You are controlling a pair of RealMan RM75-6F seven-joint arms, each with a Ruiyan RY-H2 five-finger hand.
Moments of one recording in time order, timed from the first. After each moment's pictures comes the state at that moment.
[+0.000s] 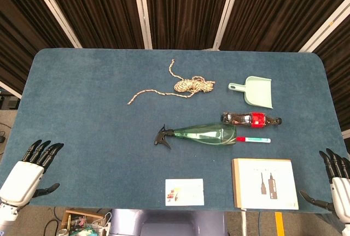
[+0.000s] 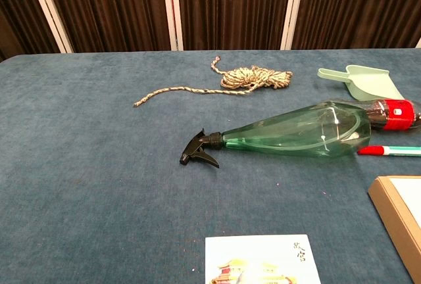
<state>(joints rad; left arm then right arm) -0.09 -1.04 0.09 -1.73 1.76 1.47 0.11 -0.07 -0.97 -0.02 -1.81 -1.51 1.53 -0.03</state>
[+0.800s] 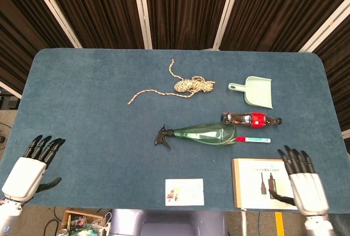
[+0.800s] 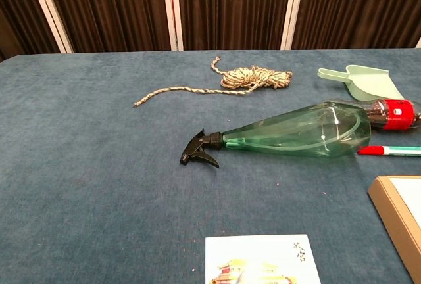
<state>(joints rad) -0.10 -1.10 0.06 -1.70 1.73 1.48 0.17 -0.02 -1.17 -0.02 -1.82 -1.63 1.48 -0.39</state>
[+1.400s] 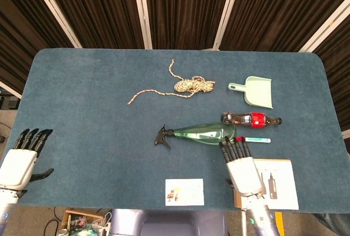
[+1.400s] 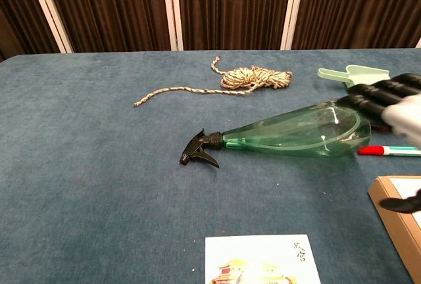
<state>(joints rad) -0.13 -1.09 -0.01 -1.71 1.54 1.41 0.17 0.16 -1.53 0.09 -1.99 -1.40 1.28 -1.26</state>
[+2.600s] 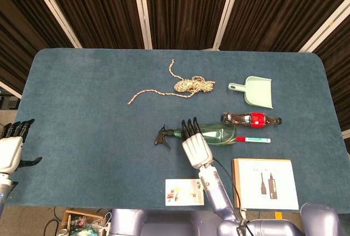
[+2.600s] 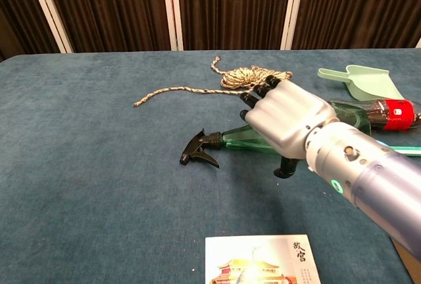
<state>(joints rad) -0.20 -1.09 -0.10 -1.68 1.22 1.25 0.19 0.64 -1.87 0.24 -1.67 -0.95 1.22 -1.66</state>
